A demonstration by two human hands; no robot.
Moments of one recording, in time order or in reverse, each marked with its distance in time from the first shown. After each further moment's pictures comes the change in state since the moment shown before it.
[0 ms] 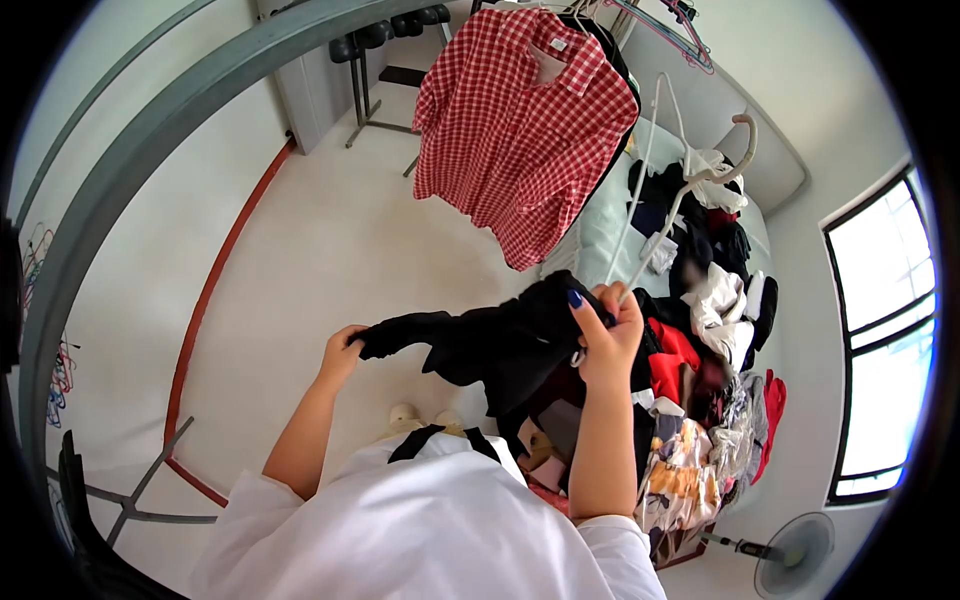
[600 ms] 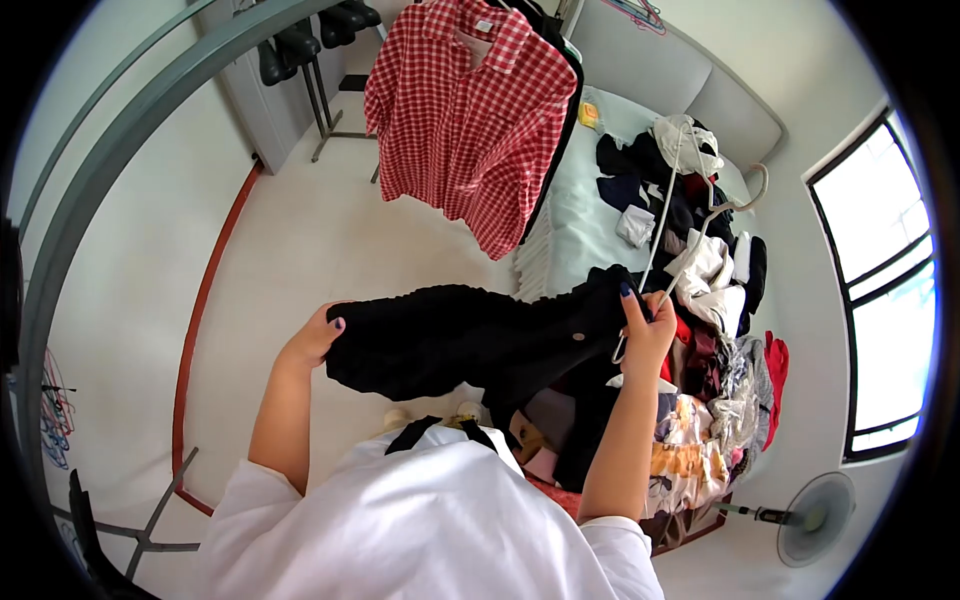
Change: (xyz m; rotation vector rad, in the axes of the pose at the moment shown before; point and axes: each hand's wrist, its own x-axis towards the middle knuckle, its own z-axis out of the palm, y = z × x) left_hand 0.017 0.111 0.032 -0.327 -0.580 -0.004; right_hand 0.014 0.017 -0.130 -0.277 0.403 -0.054
